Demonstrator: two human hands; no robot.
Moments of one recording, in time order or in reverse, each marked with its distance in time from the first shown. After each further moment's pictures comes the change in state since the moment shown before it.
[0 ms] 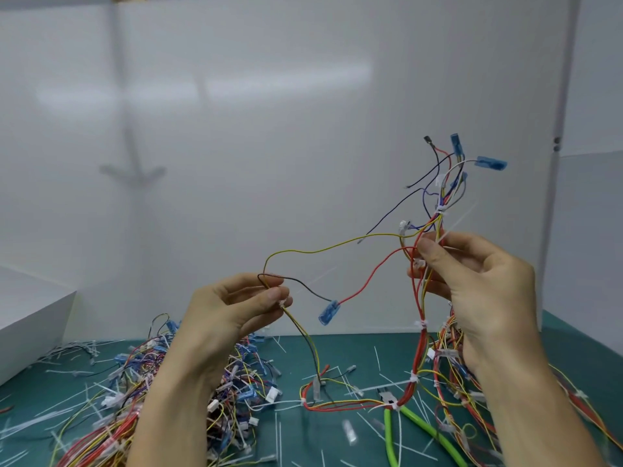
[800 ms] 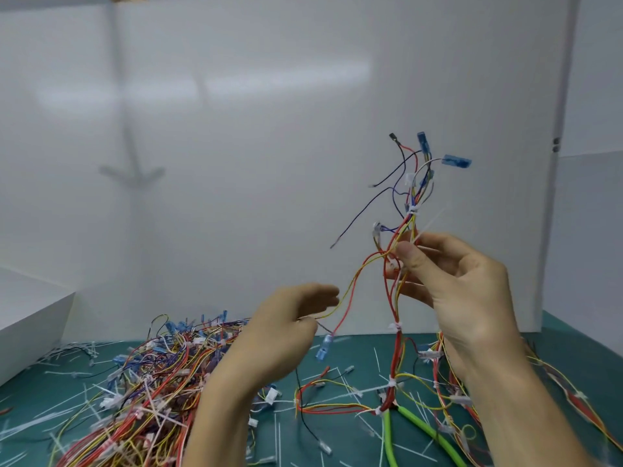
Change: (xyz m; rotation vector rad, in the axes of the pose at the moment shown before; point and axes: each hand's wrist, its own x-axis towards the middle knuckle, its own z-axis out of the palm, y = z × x) left_hand -0.007 -0.003 0.046 0.822 -0.325 0.121; right_hand -0.005 0.006 0.009 0.062 -0.173 0.020
